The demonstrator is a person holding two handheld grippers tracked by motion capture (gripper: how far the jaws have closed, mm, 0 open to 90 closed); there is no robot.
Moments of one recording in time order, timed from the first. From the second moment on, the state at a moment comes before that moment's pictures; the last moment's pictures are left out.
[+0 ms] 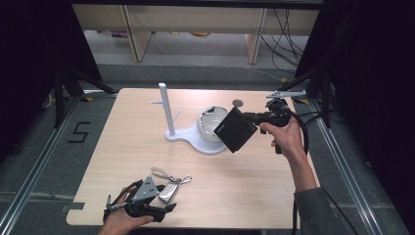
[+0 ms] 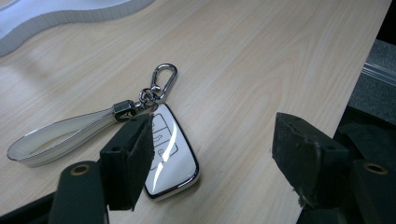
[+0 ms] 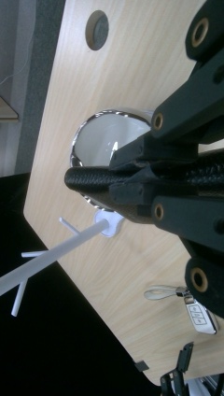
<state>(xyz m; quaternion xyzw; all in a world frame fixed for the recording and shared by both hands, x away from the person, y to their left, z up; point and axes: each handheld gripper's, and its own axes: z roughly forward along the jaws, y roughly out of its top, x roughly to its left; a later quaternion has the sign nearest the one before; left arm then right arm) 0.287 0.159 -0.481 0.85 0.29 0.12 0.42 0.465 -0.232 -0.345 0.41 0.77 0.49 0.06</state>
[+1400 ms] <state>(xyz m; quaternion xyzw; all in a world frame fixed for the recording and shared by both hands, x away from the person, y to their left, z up) 0.287 0.157 -0.486 0.87 0.27 0.10 0.39 0.538 -0.205 -0.356 0.49 0.74 0.46 0.08</state>
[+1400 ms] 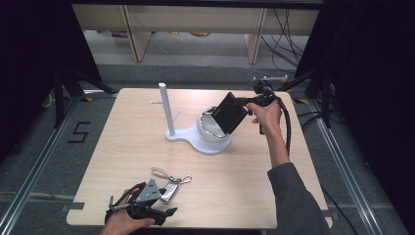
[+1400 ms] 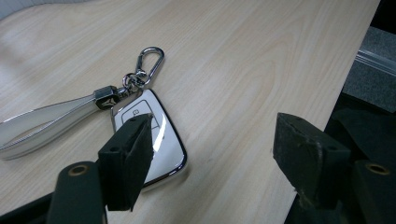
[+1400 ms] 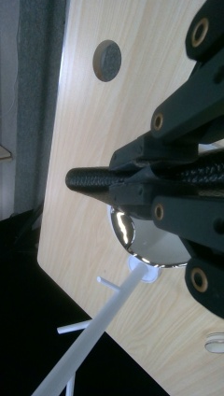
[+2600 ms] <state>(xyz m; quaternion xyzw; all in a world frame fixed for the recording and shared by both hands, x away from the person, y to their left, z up) 0.286 0.157 -0.489 0.87 0.28 0.10 0.39 0.530 -0.209 -0.381 0.51 0.74 0.43 0.12</state>
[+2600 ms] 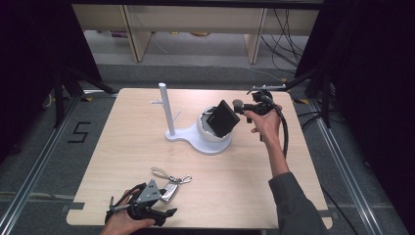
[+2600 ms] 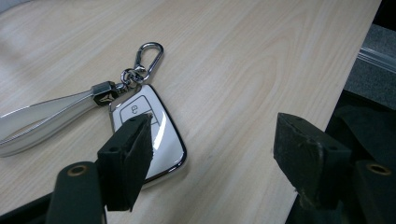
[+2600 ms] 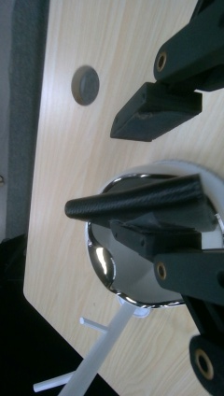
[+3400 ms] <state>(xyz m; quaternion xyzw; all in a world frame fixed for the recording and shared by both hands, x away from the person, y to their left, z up) 0.289 0.161 -0.490 0.87 0.28 0.12 0.39 0.439 -0.224 -0.400 0.43 0.78 0.45 0.10</state>
